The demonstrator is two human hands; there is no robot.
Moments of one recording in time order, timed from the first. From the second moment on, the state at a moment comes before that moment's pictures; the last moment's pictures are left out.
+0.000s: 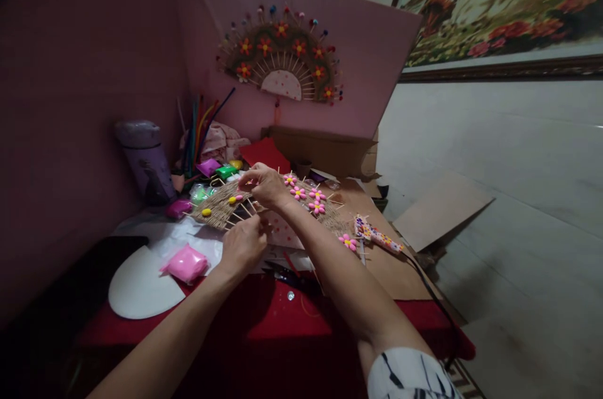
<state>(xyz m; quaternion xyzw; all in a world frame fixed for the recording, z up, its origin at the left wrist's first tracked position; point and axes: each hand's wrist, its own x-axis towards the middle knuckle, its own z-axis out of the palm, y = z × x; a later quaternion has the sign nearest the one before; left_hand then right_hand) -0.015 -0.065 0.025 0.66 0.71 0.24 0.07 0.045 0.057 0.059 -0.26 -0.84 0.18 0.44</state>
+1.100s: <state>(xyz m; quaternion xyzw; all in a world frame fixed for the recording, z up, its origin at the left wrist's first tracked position) -0.012 -0.069 0.023 0.67 0.71 0.23 0.05 0.028 0.086 0.058 -0.19 -0.93 0.07 0.31</state>
